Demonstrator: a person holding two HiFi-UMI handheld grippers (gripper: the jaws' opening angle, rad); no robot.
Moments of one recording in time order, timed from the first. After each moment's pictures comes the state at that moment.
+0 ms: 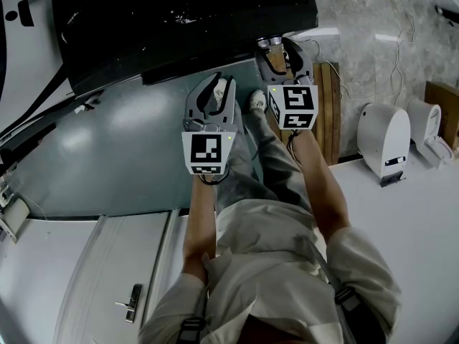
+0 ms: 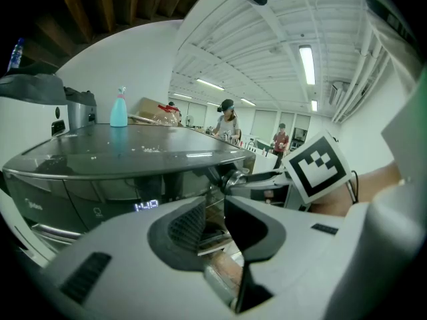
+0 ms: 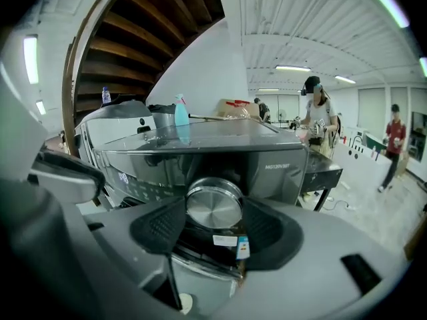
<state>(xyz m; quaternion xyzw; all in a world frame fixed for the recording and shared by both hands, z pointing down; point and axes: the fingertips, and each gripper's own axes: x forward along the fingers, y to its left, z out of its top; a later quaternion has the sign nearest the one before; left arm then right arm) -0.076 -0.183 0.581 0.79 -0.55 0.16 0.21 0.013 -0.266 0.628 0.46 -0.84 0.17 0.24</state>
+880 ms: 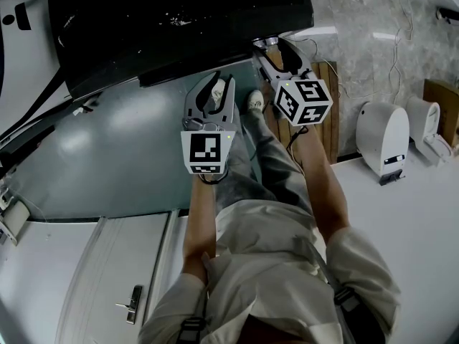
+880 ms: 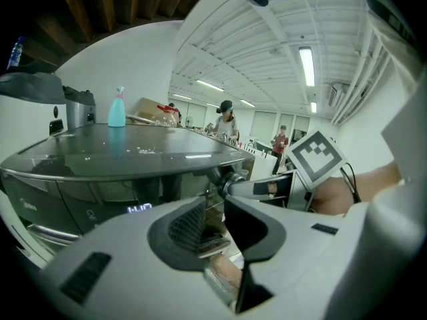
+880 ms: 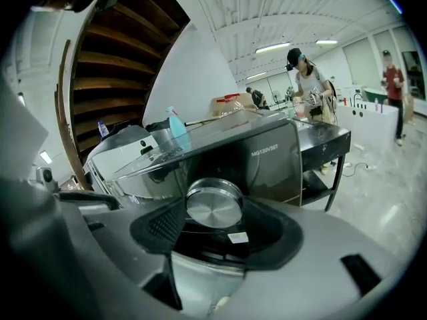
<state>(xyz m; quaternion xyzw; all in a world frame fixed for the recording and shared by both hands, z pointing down) -0.069 -0.189 0.580 0.79 -0.55 0.16 0.21 0.017 -0.267 0.631 0.42 -0.84 0.29 0.16</state>
